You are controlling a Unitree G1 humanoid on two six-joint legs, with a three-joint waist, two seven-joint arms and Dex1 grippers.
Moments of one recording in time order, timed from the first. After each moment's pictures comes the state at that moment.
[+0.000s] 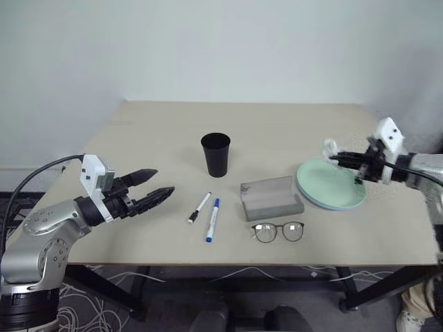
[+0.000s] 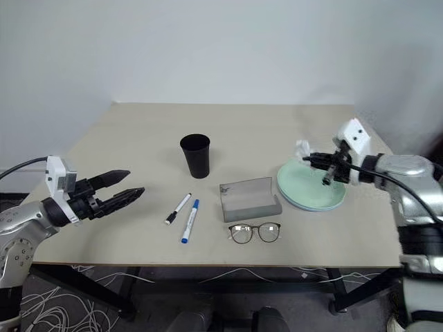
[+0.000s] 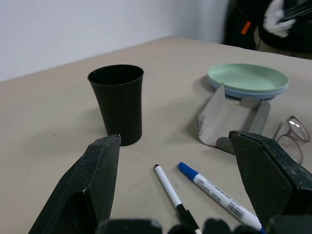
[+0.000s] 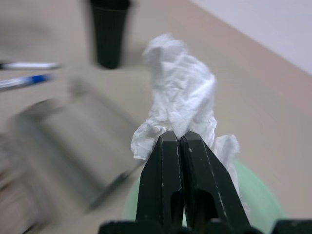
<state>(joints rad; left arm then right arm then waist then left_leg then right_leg) -0.09 0.76 0.34 -0.20 -0.64 0.49 -0.94 -0.62 -0.75 -0.02 0.31 0.22 0.41 0.97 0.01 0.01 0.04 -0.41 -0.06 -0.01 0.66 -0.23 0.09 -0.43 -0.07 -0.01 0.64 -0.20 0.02</state>
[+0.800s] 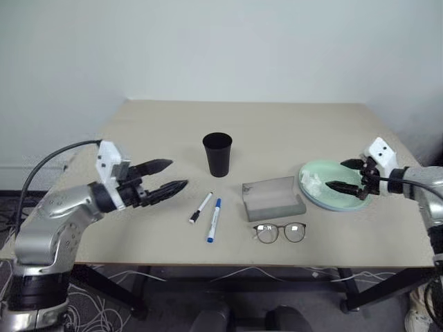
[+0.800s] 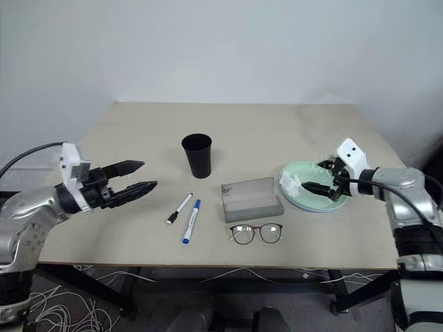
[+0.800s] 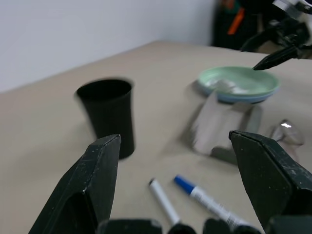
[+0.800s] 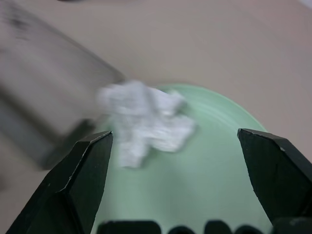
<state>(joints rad) -0.27 0.76 0.20 -0.19 -0.61 0.50 -0.97 -0.54 -0.84 -0.01 0.35 0.21 0.31 1.15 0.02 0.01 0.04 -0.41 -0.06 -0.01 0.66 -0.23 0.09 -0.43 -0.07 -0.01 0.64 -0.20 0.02</state>
